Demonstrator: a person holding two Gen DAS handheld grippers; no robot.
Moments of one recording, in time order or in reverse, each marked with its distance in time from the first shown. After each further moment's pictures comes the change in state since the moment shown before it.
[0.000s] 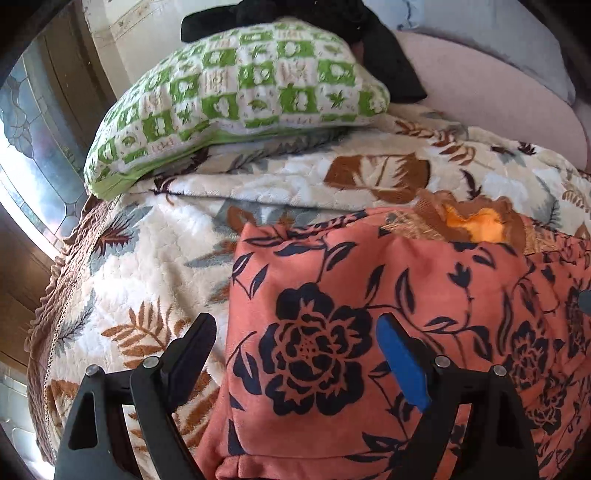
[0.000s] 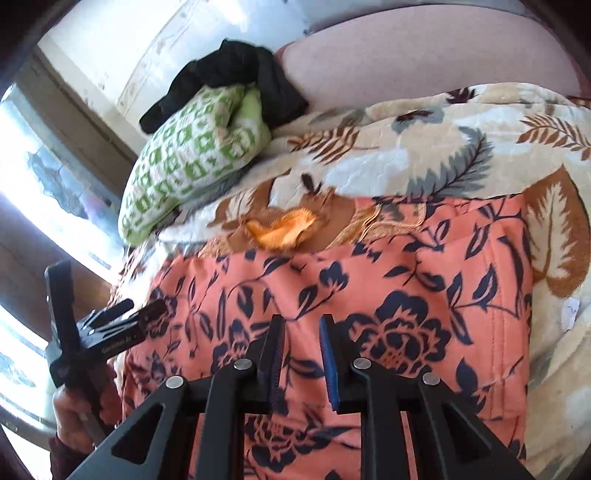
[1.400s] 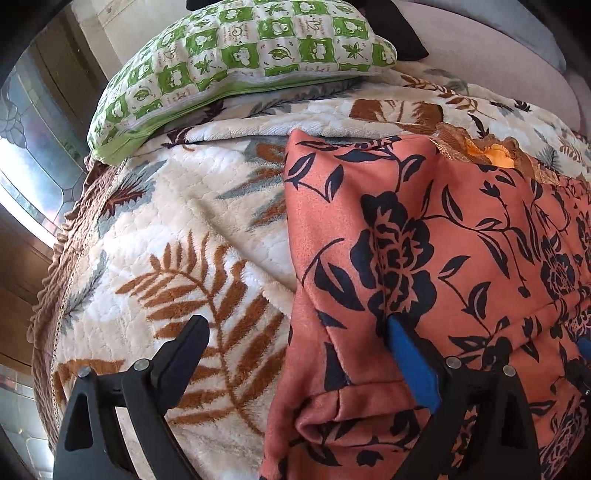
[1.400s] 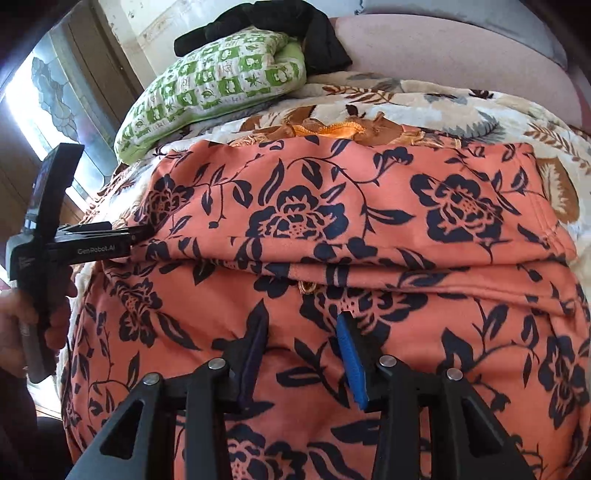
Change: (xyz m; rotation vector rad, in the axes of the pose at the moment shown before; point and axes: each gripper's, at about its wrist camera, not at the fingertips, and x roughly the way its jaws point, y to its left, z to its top) left arm 0.001 0.050 -0.047 0.055 0.064 -0.055; right arm 0.012 0.067 -0.112 -0.194 0.083 -0.141
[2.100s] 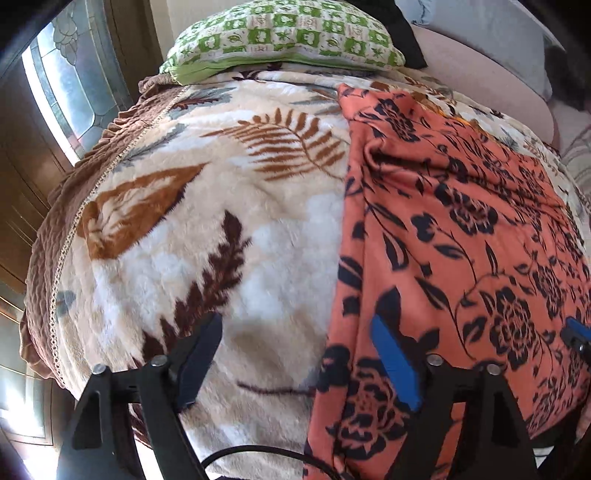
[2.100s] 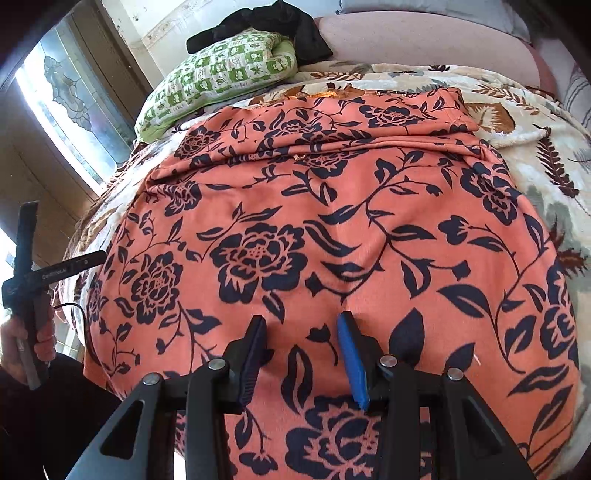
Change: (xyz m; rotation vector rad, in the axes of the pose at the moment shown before) left arm -0.080 0.057 -0.171 -0.102 0.007 -0.110; right arm -0.088 -0.004 -0.127 0.021 0.017 0.001
